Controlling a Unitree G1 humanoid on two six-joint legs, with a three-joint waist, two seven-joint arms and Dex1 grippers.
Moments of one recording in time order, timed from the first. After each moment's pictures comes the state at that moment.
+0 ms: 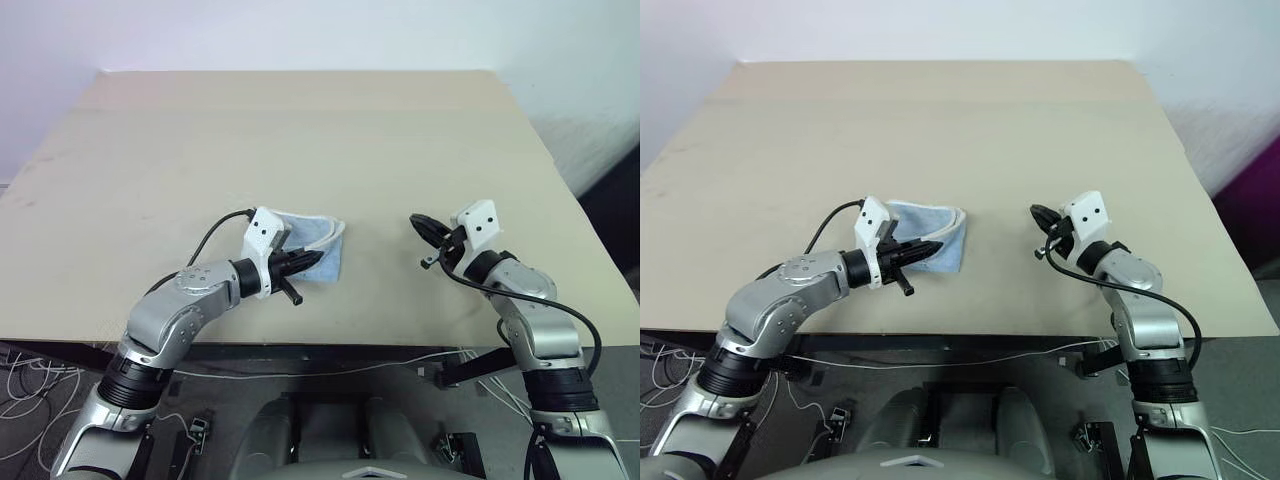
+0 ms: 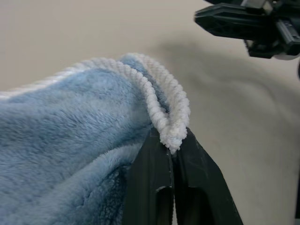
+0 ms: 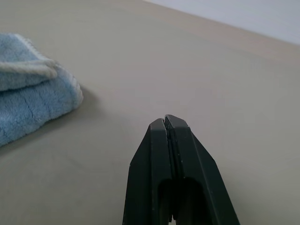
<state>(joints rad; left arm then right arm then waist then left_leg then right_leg) -0.37 0.49 -0.18 -0.29 -0.66 0.73 -0.50 -0.28 -0.48 -0.07 -0.04 0.26 0.21 0.58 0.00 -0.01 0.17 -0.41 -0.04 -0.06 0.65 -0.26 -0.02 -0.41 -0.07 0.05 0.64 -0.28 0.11</state>
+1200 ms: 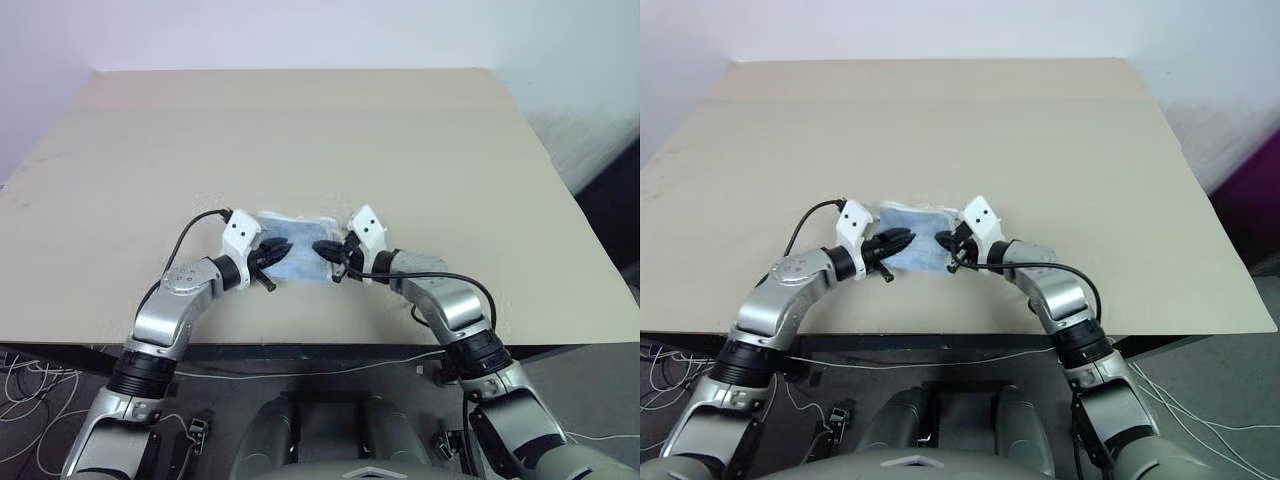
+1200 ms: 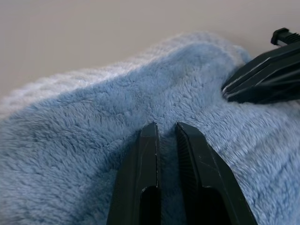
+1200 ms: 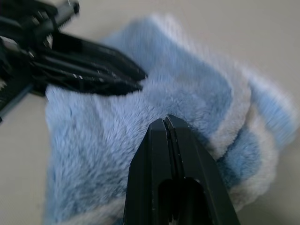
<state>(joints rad) -0.35 0.47 -0.14 0.01 -0.29 0.38 -0.63 -0.51 -0.25 0.27 0.13 0.23 0.48 0.66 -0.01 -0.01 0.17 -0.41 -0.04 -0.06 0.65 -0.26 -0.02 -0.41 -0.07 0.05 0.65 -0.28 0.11</state>
